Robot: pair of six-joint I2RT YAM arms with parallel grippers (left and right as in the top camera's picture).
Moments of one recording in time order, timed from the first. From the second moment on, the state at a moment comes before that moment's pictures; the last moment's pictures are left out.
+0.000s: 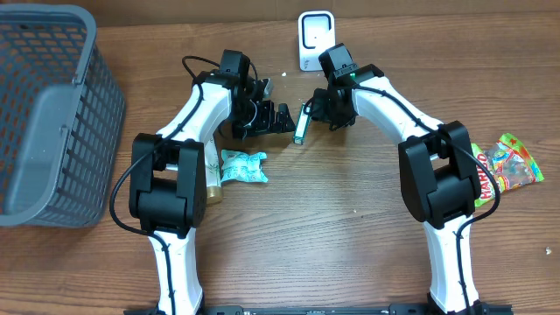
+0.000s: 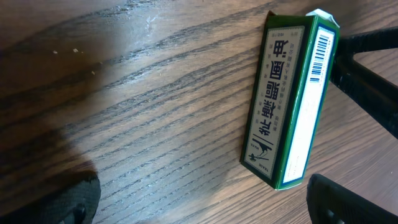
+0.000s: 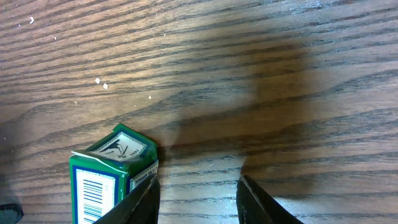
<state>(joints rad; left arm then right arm) -0.20 2.20 1.63 -0.82 0.47 -0.16 0.39 2.31 1.81 -0.75 -0.15 0.57</state>
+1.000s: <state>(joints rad) -0.24 2.26 1.78 -0.87 0.65 -0.02 0.39 2.31 1.81 -0.75 -0.17 0.54</state>
